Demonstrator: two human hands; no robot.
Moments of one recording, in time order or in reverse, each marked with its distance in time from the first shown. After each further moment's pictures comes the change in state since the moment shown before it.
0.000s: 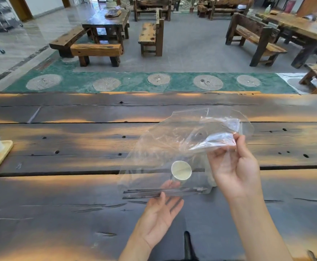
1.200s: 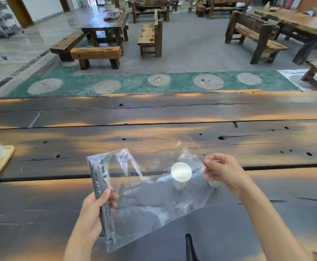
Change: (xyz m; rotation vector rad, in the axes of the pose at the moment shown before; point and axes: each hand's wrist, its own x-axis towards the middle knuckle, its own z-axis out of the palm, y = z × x) left_hand -0.047 0.128 -0.066 0.668 0.526 0.270; right_hand 0.053 -0.017 -0.075 -1.284 -0.083 0.195
